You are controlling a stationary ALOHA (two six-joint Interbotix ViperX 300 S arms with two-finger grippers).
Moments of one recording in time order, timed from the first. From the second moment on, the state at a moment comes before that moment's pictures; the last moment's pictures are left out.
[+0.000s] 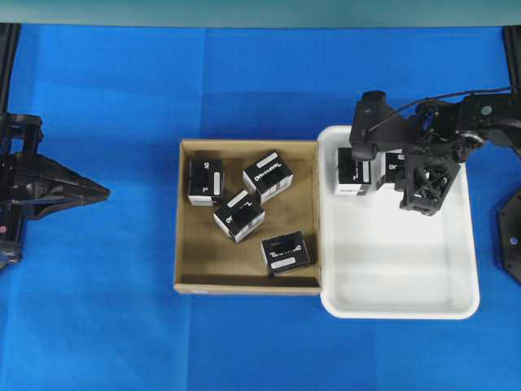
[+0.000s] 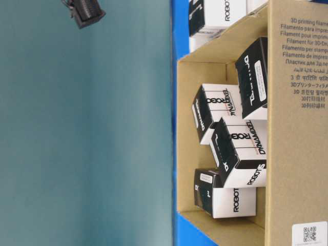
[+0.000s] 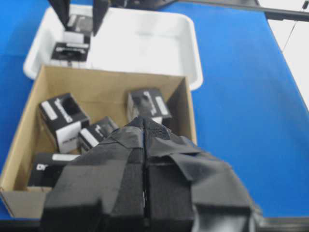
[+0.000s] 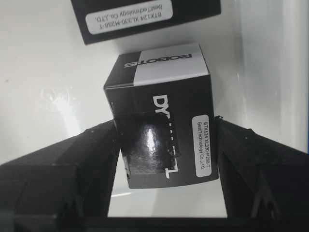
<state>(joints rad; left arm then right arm) -0.02 -0.94 1.08 0.01 0.06 -0.10 -0.34 -0.18 0.83 -0.01 0.77 -0.14</state>
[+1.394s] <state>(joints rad) -0.04 -0.99 1.08 0.02 0.02 -0.10 -0.15 -0.56 0.76 0.12 0.44 -0.10</state>
